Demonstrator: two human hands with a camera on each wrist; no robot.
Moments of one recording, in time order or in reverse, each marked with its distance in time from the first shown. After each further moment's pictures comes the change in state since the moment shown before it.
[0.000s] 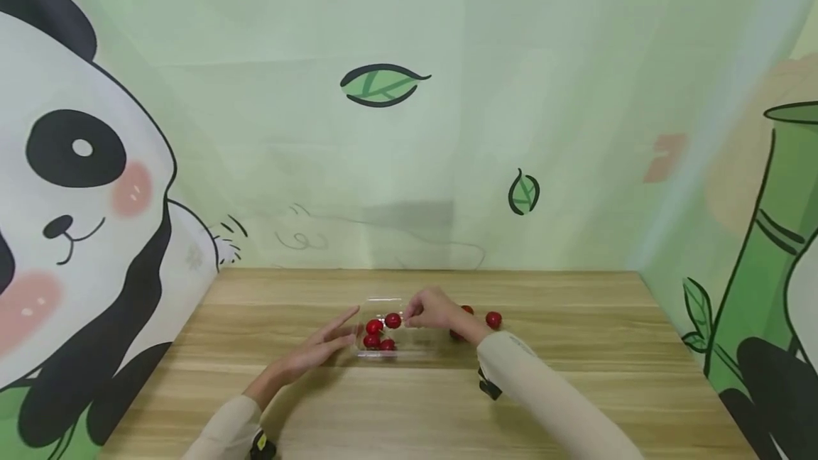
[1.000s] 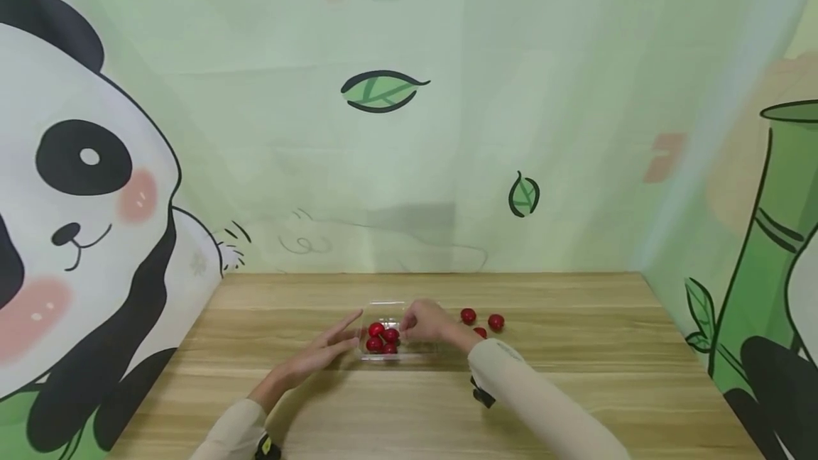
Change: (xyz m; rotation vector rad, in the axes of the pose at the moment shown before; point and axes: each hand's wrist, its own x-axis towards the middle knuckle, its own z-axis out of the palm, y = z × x) left_hand -0.002 0.004 0.001 0.001 0.003 -0.003; right_hand 0.005 -0.003 0.020 -0.029 -0.024 0.007
